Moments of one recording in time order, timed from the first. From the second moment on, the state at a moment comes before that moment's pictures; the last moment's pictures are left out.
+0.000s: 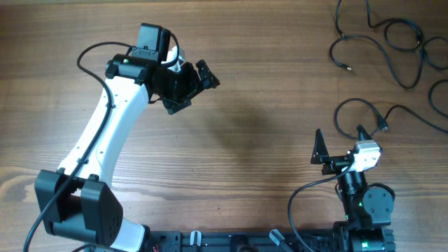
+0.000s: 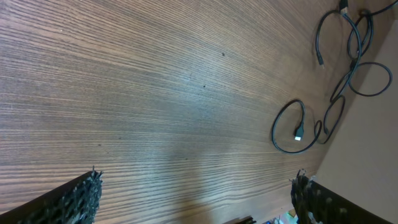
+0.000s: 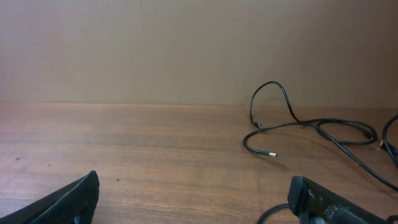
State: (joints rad) left arm -0.23 1.68 1.43 -0.94 0.51 -0.67; right arm 0.03 0.01 0.01 0.00 -0.06 0.02
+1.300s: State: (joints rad) left arm -0.23 1.68 1.43 -0.94 0.51 -0.67; right arm 0.03 0.01 0.01 0.00 -0.06 0.03
